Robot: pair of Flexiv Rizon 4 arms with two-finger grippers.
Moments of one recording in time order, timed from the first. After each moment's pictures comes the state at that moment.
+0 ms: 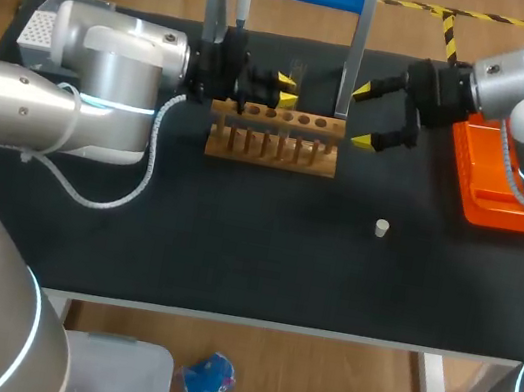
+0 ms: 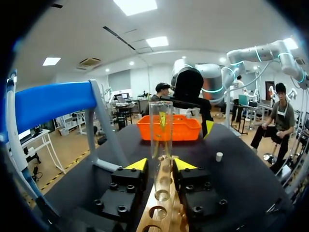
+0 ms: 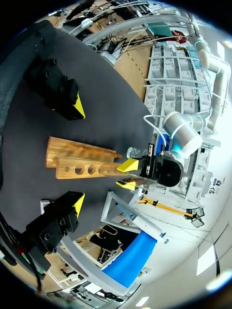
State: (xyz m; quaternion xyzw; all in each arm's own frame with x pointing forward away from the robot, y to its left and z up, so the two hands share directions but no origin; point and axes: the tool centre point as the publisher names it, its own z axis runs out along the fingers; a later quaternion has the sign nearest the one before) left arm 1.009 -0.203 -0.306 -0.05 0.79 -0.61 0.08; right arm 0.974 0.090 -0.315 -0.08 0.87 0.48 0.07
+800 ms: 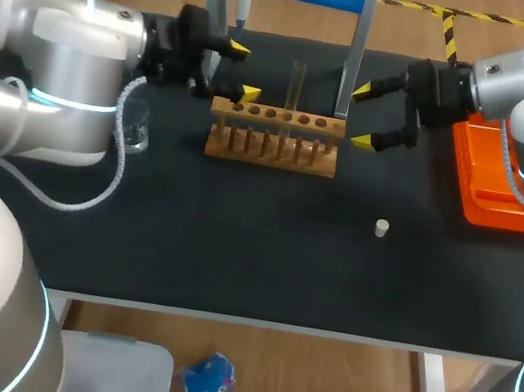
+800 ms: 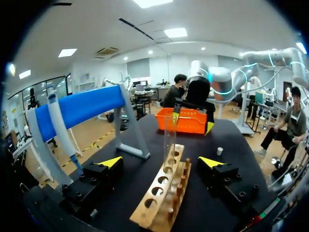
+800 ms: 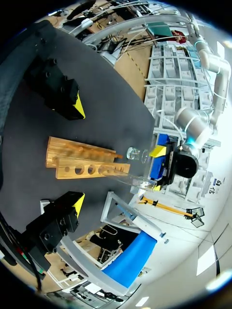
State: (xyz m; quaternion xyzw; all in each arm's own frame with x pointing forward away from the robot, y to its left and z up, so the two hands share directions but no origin) left arm 0.991 -0.118 -0.263 -0.14 0.82 -0.55 0.12; right arm 0.974 0.090 -0.315 -0.08 0.87 0.48 0.07
